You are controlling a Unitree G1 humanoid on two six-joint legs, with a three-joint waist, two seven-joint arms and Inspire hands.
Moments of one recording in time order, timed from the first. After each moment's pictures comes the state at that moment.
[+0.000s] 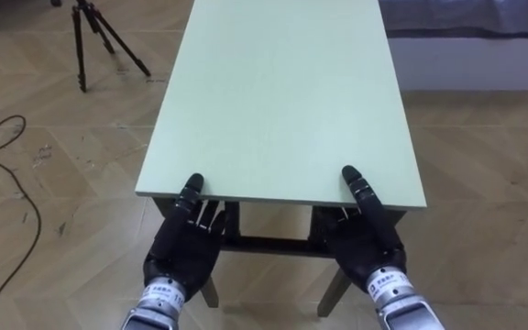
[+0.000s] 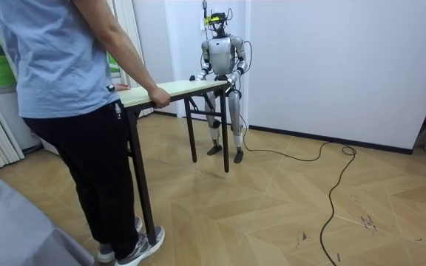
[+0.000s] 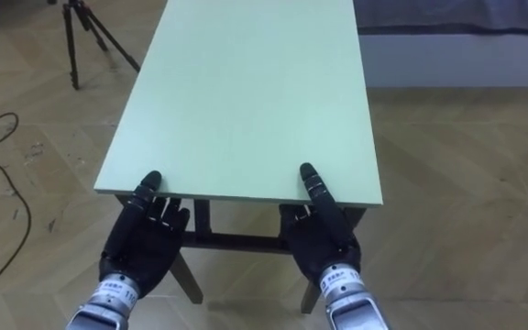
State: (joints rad) left arm 0.25 0.13 -0.21 0.09 -1.36 -0.02 -0.06; right arm 0.19 -0.18 0.26 0.08 1.42 -0.02 0.00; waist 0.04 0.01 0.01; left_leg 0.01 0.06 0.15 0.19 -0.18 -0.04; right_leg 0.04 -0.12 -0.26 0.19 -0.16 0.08
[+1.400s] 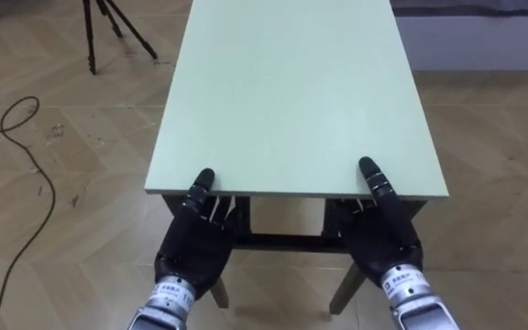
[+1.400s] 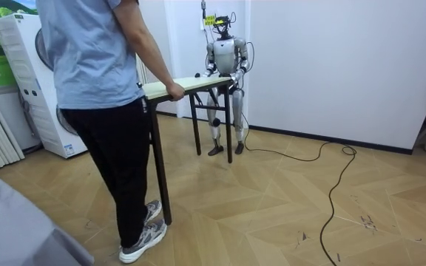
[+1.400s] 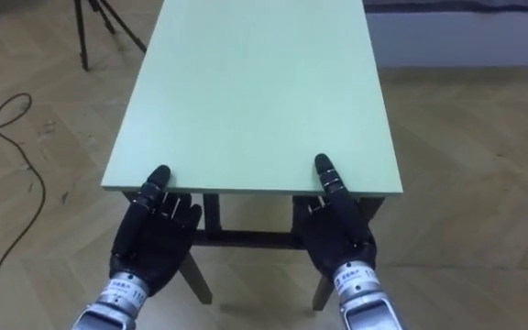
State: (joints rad) left arm 0.22 0.11 -0.22 0.11 -1.38 0.04 -0.11; right arm 0.20 -0.18 0.16 0.09 1.36 0.01 0.09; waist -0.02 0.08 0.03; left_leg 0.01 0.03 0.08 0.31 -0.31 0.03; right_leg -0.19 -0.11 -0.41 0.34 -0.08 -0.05
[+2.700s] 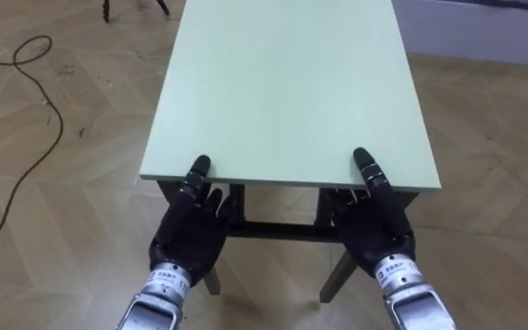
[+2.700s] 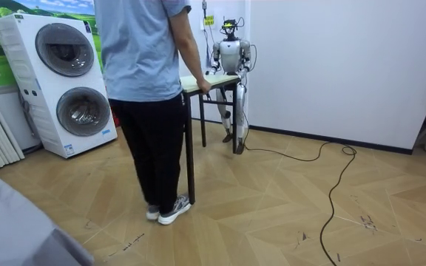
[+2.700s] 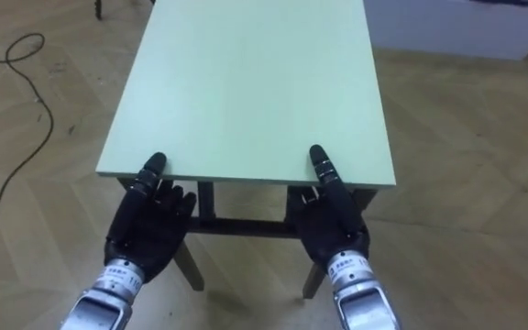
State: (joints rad) left arm 0.18 0.11 -0.18 0.08 -1.34 0.04 -0.08; right arm 0.14 -0.18 0.20 0.12 1.40 -0.03 0.08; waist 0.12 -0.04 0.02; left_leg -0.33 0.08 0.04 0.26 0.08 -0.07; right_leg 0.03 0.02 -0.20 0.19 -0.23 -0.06
